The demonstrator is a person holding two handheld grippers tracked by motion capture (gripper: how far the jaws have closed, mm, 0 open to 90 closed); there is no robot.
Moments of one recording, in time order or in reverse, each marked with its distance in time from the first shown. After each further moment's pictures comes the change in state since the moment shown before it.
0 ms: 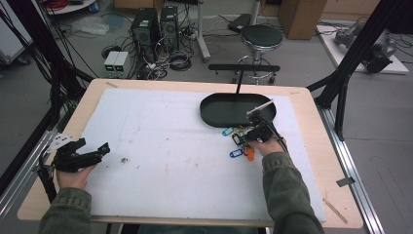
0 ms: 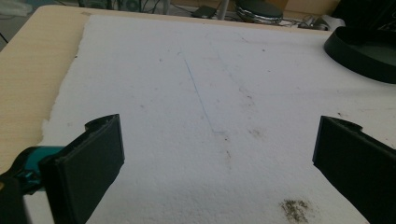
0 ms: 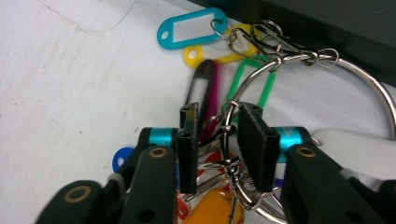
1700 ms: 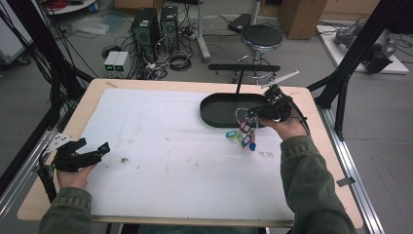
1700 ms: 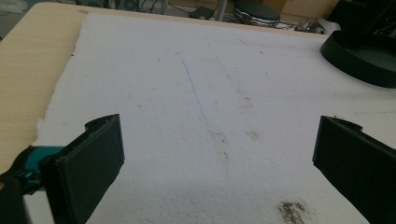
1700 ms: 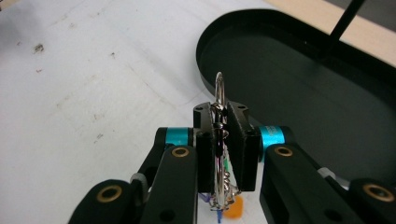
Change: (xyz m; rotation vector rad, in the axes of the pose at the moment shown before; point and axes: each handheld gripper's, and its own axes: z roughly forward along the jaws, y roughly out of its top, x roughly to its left) left arm 0.001 0.000 0.001 -0.004 -0.011 -0.020; right arm 0.027 0.029 -0.117 -0.252 0.041 -0.240
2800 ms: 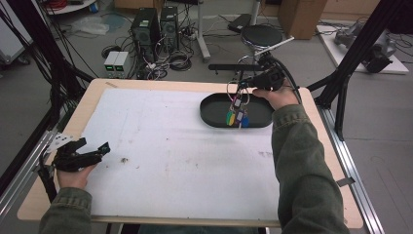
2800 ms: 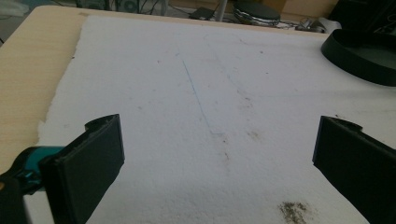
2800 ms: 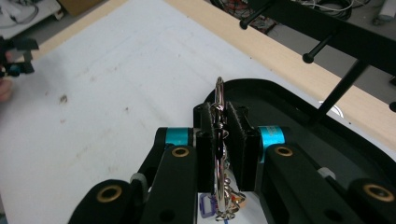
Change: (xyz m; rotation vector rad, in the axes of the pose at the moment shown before) left arm 0.000 0.000 0.000 -0.004 0.002 0.012; right arm -0.013 0.077 -0.005 -0.062 0.046 0.013
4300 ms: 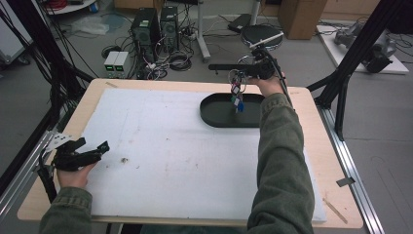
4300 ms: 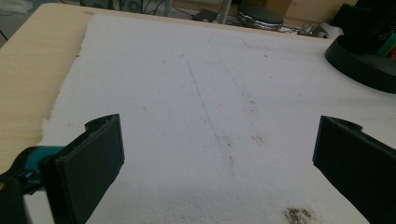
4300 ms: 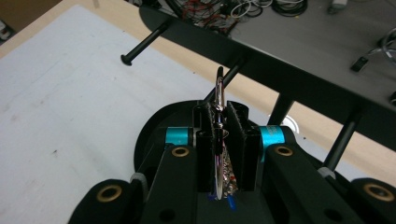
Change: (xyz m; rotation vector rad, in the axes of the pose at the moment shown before) left arm 0.004 0.000 0.001 -0.010 0.010 -0.025; right arm -0.058 0.022 0.052 -0.005 -0.130 0.085
